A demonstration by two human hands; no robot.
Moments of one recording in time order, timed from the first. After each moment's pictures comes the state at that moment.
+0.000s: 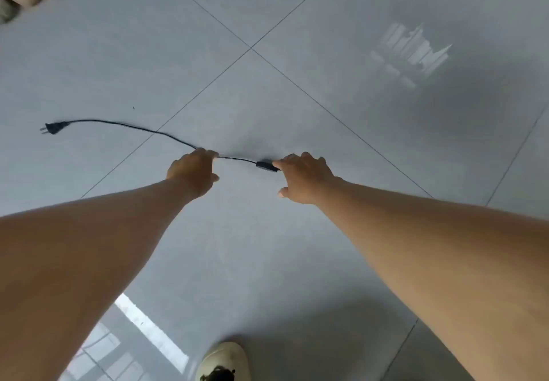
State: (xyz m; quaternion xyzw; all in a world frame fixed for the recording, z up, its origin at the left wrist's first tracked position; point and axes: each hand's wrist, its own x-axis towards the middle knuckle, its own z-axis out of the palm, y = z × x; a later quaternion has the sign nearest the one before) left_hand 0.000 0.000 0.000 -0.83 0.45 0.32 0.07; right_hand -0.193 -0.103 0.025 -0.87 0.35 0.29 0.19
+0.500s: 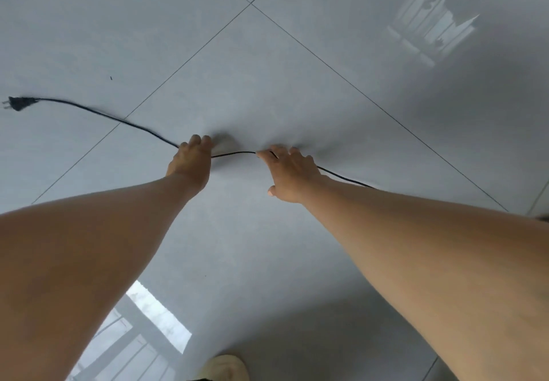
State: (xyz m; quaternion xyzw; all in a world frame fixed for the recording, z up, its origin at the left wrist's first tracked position) left_hand -0.004 -0.001 -0.100 -0.86 0.44 0.25 0.08; right_hand -0.178 -0.086 -0.079 -0.88 0.34 0.27 0.20
